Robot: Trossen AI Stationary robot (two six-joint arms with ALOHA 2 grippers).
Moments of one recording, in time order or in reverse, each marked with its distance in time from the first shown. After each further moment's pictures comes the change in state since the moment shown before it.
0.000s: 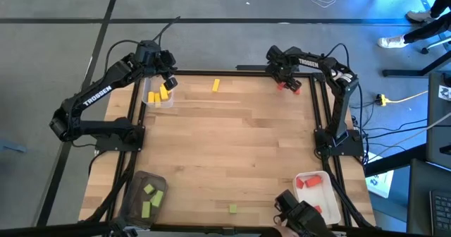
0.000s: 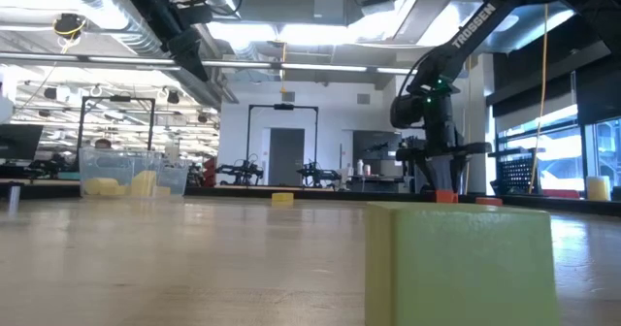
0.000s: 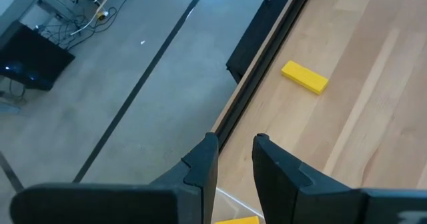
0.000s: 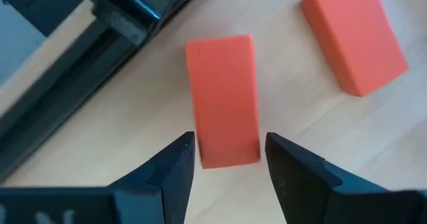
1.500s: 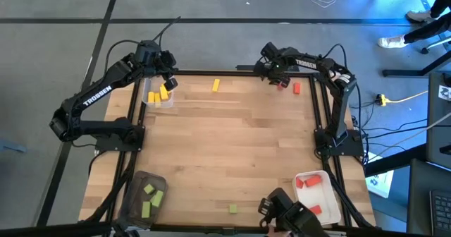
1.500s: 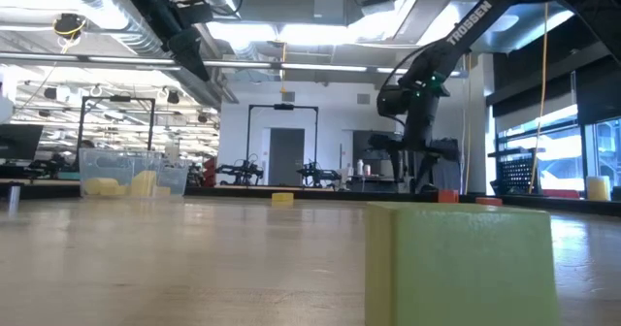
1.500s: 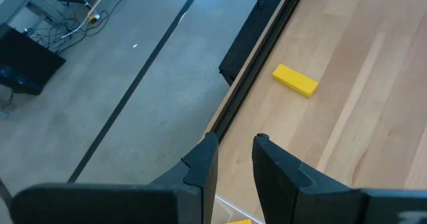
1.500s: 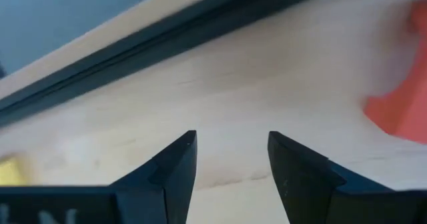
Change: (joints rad) left arm 0.000 0.000 0.000 0.000 0.034 -0.005; right arm 0.049 0.007 0.037 0.200 -0.220 -0.286
